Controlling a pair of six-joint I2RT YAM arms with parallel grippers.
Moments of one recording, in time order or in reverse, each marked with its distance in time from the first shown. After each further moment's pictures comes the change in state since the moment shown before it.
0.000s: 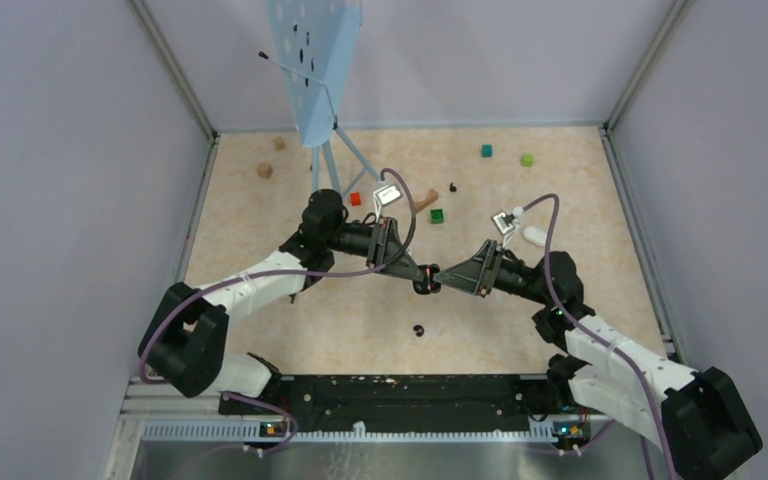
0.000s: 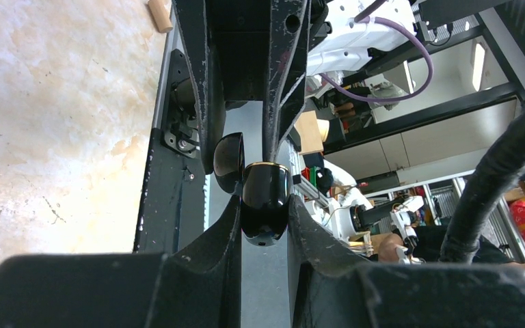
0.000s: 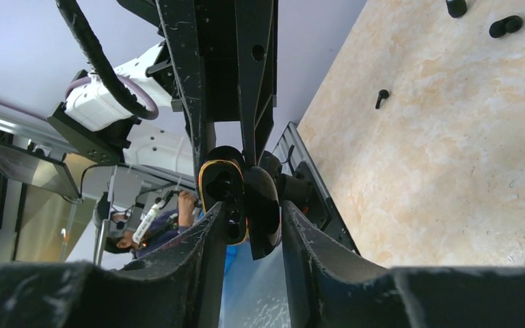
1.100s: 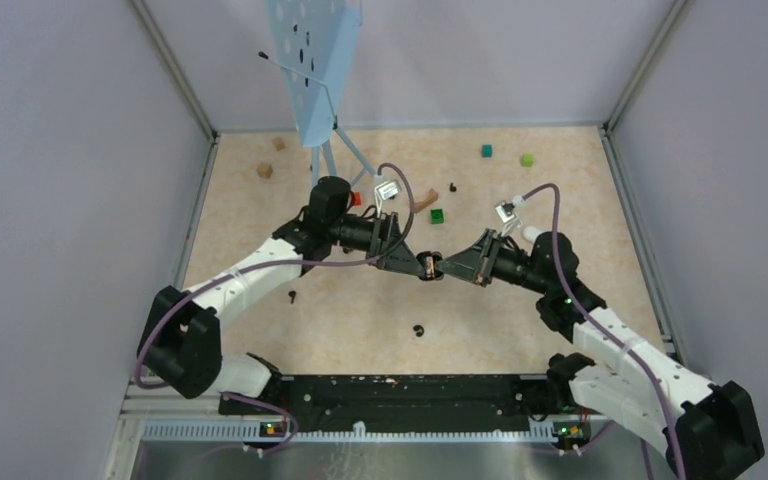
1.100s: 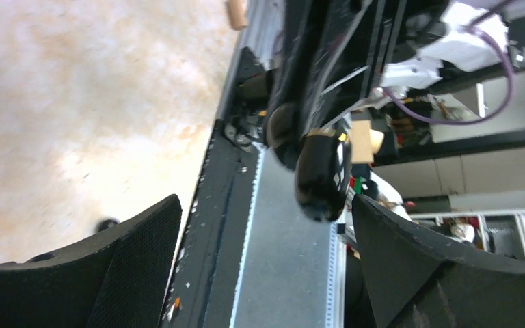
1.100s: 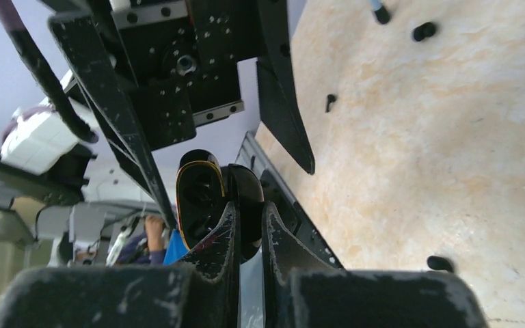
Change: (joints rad) left arm 0.016 0.001 0.146 -0.469 -0.096 0.320; right arm -0.002 -0.025 0.142 -0.357 0.069 -0.112
